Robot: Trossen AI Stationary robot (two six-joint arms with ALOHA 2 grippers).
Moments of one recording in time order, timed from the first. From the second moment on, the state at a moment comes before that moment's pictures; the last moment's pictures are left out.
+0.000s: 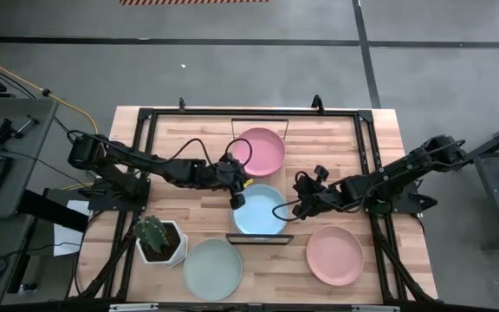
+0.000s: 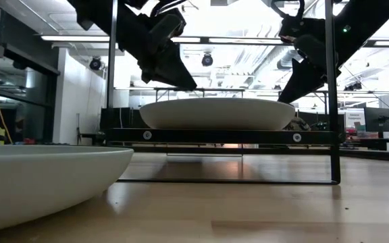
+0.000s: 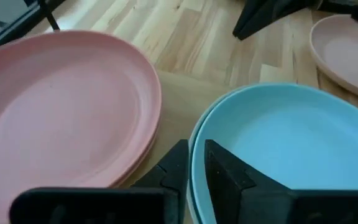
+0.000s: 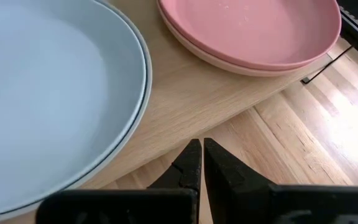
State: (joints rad) left arm -0.07 1.56 0.91 0.02 -0.27 -0.22; right arm 0.32 1.35 0.74 -0.38 0.64 0.60
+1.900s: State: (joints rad) left arm -0.13 1.09 0.61 0.20 -0.40 -0.10; right arm 0.65 1.42 0.74 -0.76 0.14 0.84
